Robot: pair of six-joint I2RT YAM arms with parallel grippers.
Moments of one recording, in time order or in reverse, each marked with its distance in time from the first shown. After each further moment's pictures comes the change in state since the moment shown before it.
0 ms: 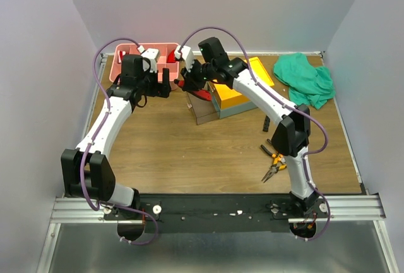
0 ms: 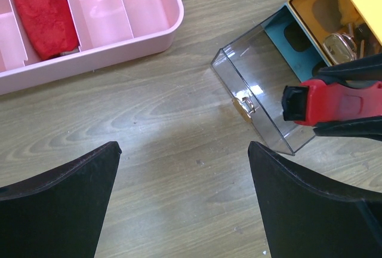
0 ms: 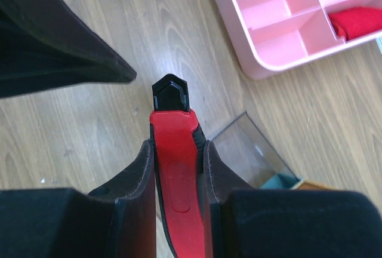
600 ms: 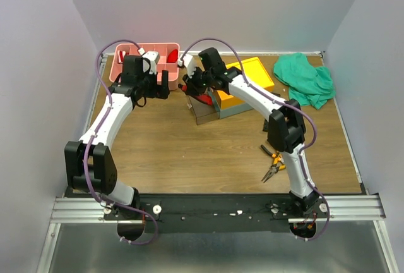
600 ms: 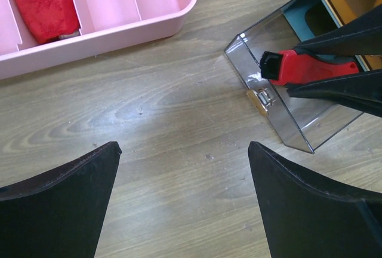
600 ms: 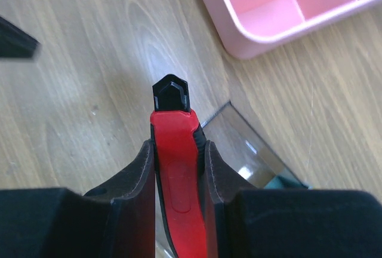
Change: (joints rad) left arm 0.023 0.059 0.008 -0.021 0.001 0.017; right arm -0.031 0.075 -0.145 0.212 0.028 0.016
